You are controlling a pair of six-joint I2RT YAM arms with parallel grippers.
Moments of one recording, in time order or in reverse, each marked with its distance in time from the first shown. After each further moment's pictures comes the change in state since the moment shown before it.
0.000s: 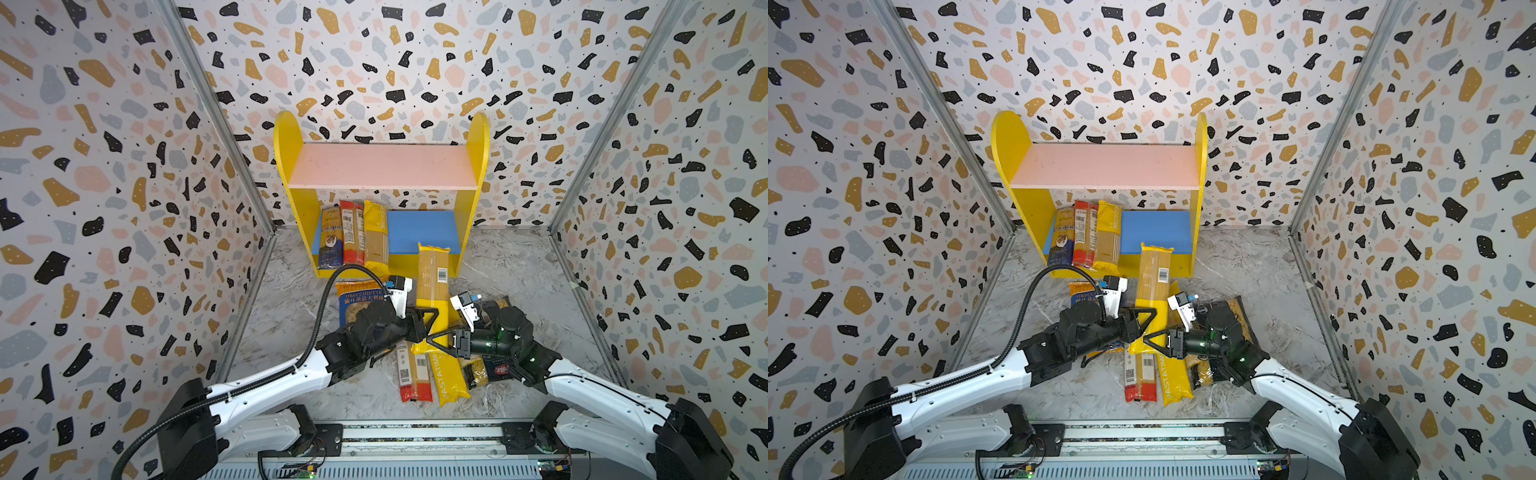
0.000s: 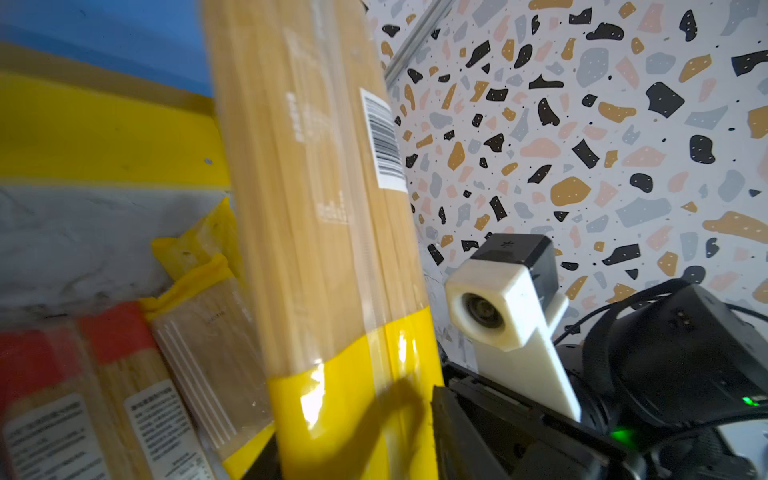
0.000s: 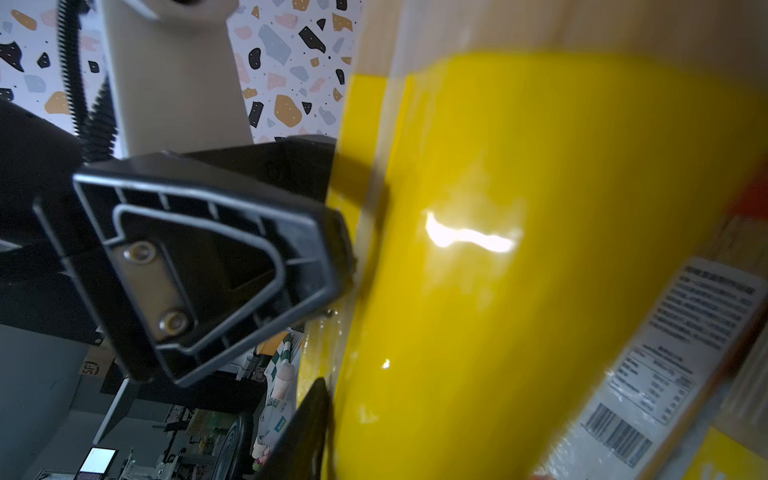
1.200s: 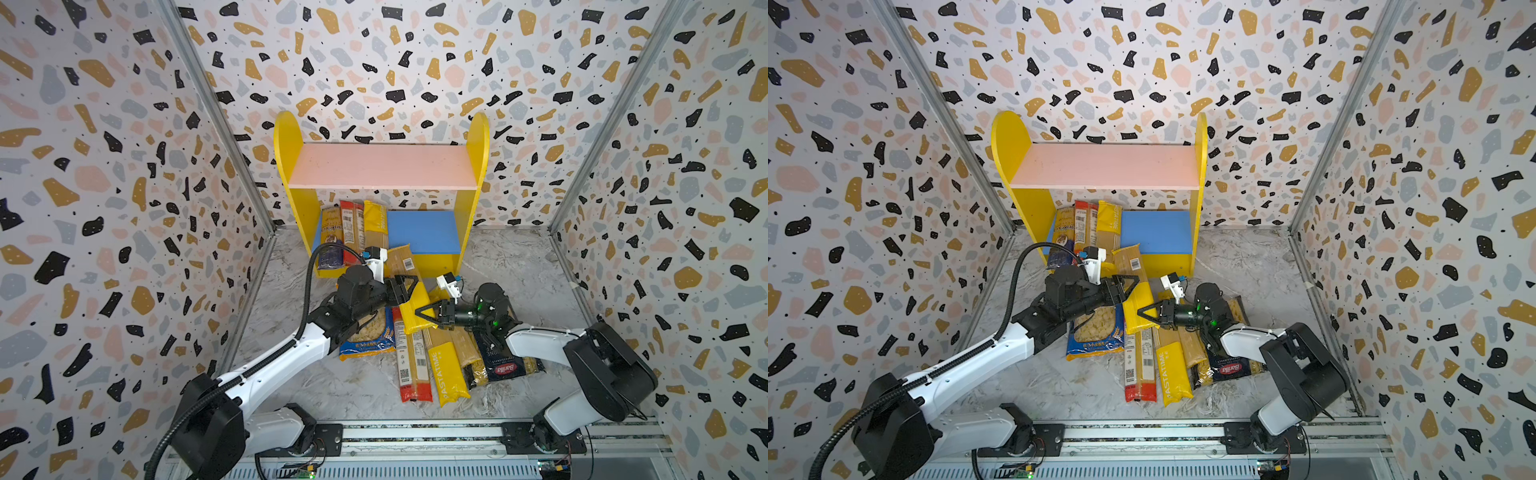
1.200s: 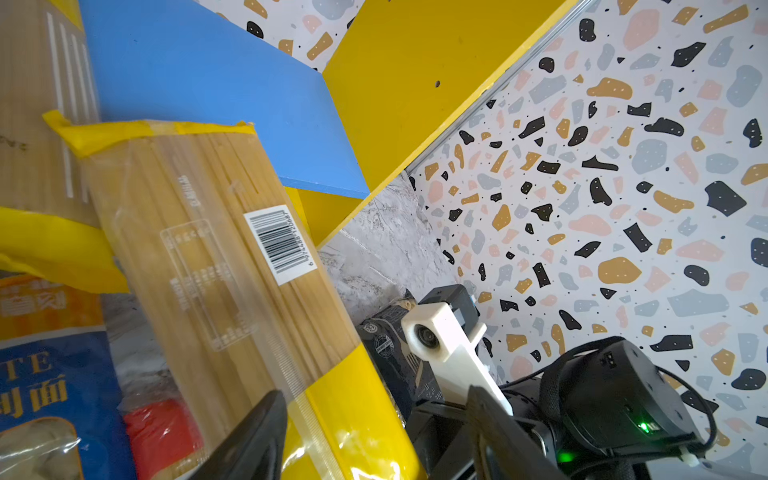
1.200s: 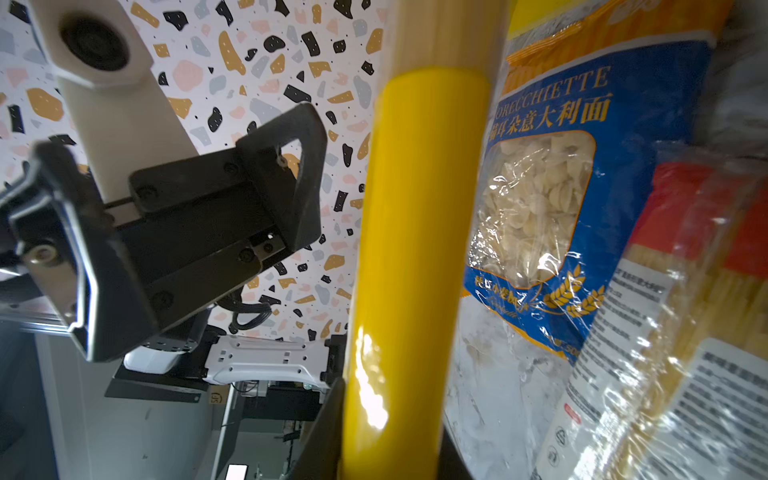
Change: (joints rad) left arm 0.358 0.135 0.111 -0.015 0.244 0.037; right arm -0.161 0.565 0.134 0.527 -0.215 0.382
